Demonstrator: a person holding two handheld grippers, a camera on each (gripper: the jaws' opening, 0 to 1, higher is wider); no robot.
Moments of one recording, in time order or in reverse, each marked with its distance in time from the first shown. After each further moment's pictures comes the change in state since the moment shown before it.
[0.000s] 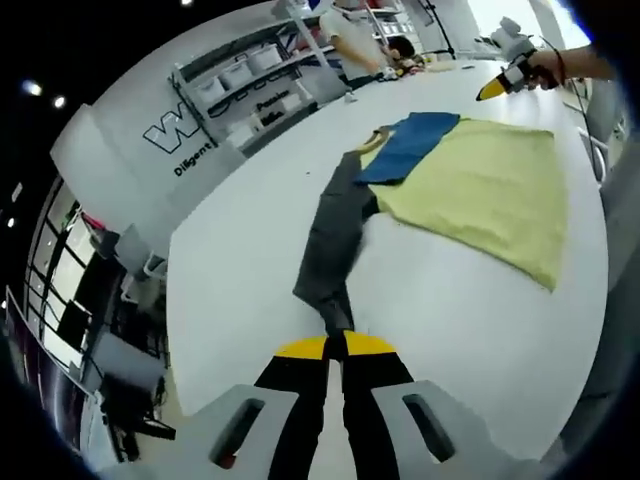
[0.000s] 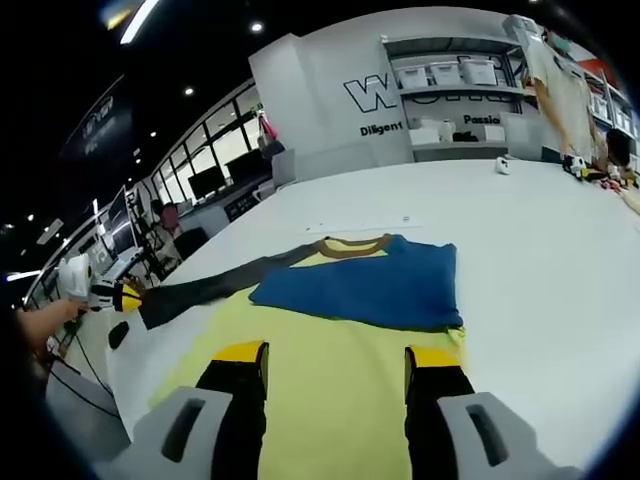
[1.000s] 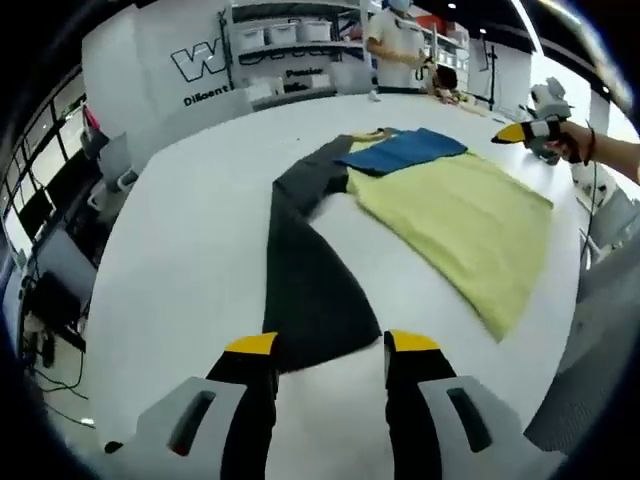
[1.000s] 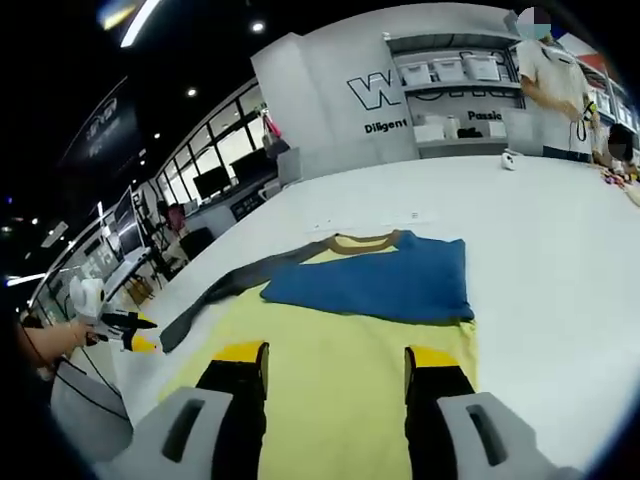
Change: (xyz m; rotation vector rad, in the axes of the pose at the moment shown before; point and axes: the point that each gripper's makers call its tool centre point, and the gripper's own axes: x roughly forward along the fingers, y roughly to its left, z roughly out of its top) left arm 0.005 -0.043 -0.037 -0.464 0.055 -0.057; right arm -0.004 0.012 -0.002 0.009 0.006 0.023
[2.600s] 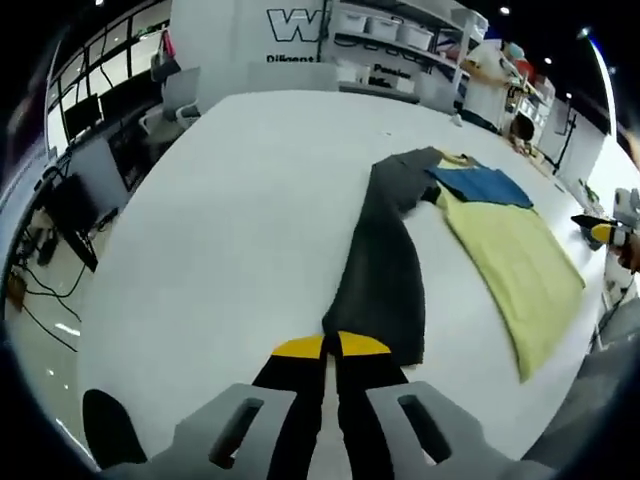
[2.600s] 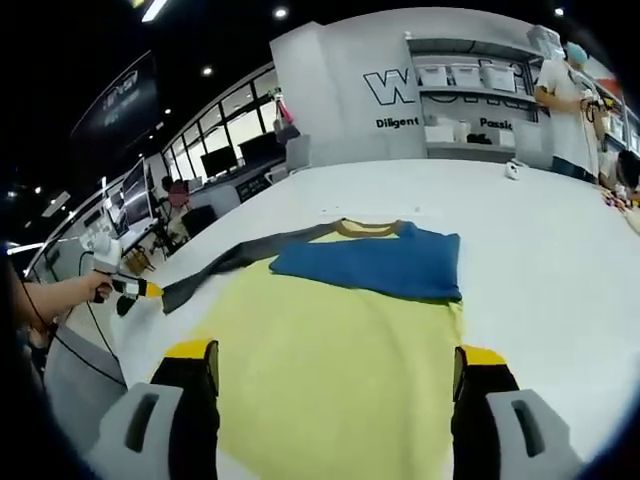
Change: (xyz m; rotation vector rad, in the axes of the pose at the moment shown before) left arm 0.001 0.059 -0.007 -0.252 0.063 0.116; right arm -0.034 0.006 -0.021 -0.098 0.051 -0.015
